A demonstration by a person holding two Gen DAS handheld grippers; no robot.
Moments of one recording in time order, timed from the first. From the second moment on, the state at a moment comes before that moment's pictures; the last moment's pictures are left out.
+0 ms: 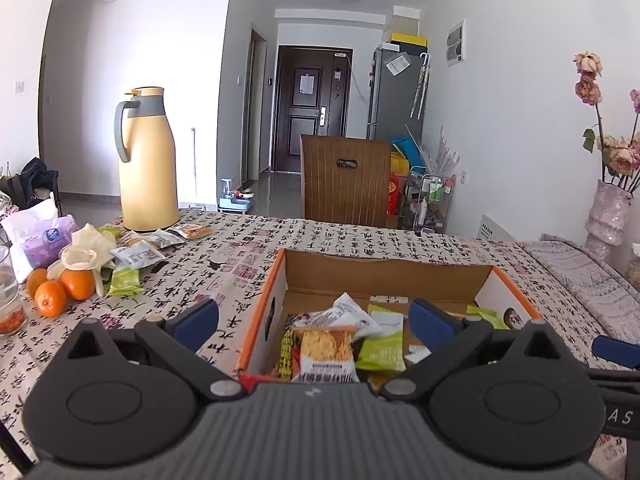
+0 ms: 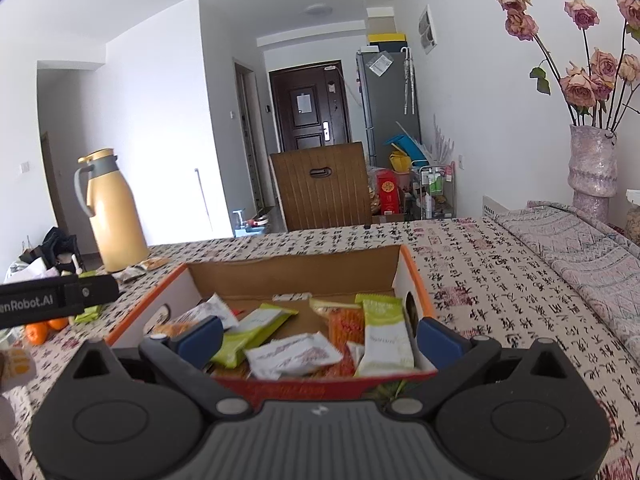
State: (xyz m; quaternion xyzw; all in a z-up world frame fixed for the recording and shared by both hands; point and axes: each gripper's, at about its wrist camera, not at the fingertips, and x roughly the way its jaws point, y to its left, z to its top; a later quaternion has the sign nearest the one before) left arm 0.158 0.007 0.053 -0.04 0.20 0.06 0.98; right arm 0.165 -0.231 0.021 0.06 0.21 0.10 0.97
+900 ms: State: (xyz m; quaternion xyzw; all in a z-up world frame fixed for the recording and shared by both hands) left arm 0.074 0.059 -0.019 -0.06 0.28 0.06 0.96; right arm 0.080 -0.207 -0.025 0.03 0.28 0.14 0.95
